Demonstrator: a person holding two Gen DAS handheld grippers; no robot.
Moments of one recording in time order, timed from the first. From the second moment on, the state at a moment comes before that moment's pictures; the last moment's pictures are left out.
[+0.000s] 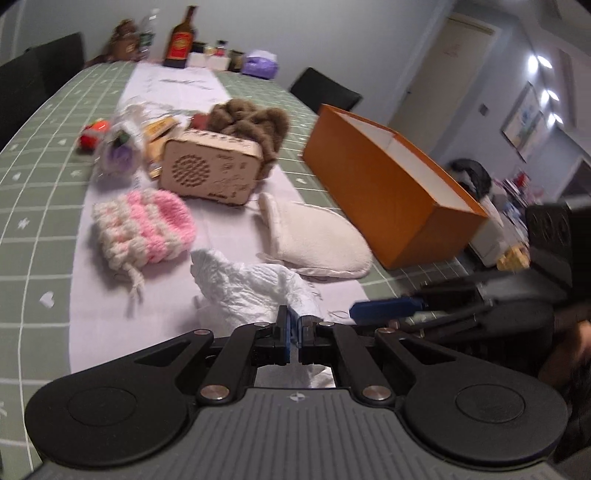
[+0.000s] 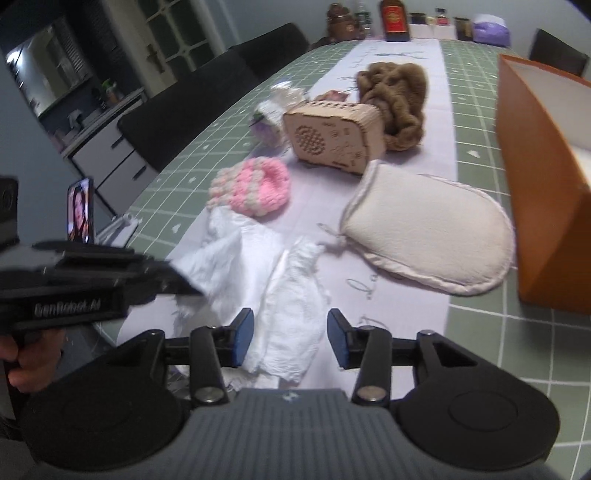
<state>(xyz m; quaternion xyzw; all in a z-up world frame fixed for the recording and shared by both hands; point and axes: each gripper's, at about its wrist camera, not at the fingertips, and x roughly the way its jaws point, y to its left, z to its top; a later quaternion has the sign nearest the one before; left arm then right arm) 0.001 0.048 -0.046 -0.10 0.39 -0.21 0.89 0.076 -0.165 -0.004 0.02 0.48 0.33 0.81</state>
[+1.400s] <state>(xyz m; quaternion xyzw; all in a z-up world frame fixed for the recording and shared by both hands) 0.035 0.063 -0.087 -0.19 0.46 -0.13 0.86 0.077 -0.136 -0.039 0.02 0.48 0.33 0.81</state>
